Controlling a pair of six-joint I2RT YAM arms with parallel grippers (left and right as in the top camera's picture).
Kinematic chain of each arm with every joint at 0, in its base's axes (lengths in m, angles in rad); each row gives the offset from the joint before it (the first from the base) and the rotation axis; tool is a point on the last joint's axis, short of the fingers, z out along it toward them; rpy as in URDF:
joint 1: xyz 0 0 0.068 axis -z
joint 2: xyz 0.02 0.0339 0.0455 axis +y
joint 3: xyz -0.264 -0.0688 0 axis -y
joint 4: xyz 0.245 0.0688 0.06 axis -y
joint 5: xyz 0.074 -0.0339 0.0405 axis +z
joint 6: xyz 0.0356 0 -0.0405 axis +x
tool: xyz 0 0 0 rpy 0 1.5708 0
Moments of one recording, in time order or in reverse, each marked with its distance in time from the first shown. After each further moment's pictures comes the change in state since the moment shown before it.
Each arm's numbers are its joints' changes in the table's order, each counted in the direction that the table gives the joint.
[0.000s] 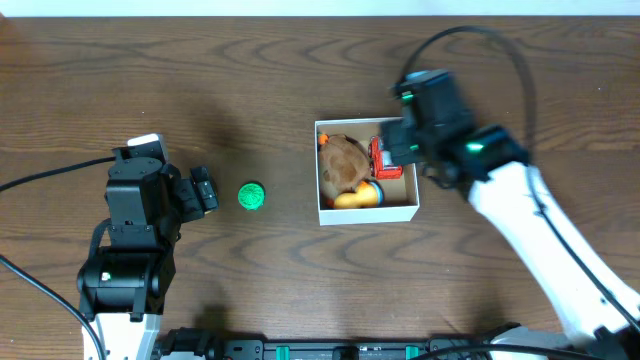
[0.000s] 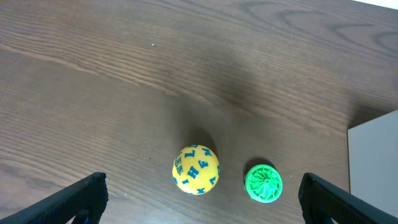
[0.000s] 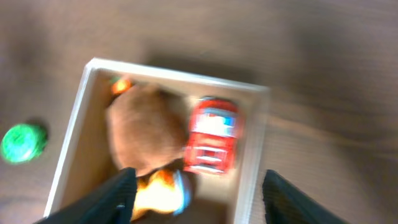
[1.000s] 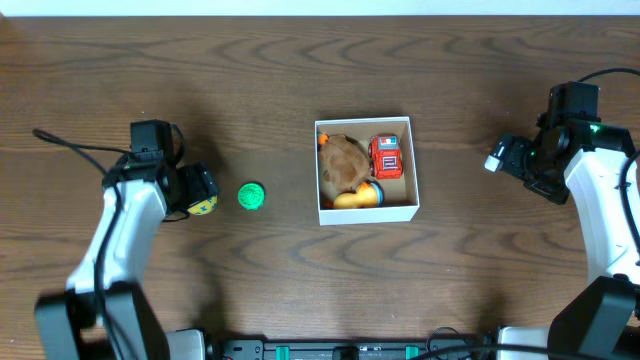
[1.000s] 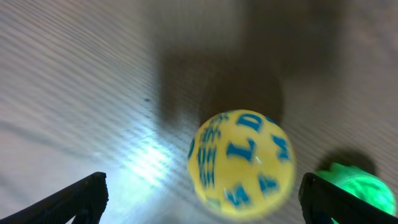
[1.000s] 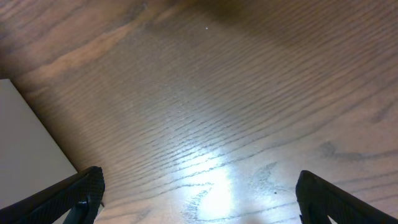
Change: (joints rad) left arm -0.168 0.651 0.017 0.054 -0.116 -0.137; right arm 0.610 0.067 -0.103 -0.225 0.078 0.077
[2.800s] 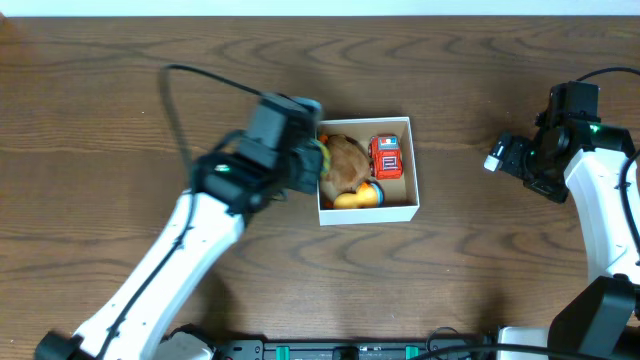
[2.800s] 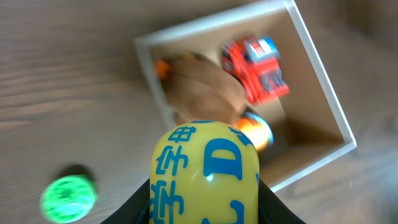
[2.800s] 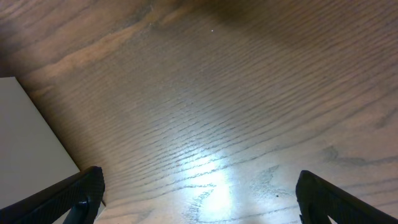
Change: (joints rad) left arm 0.679 -0.116 0.311 -0.062 -0.154 0.112; right arm 0.000 0.000 0.000 0.008 0.011 -0.015
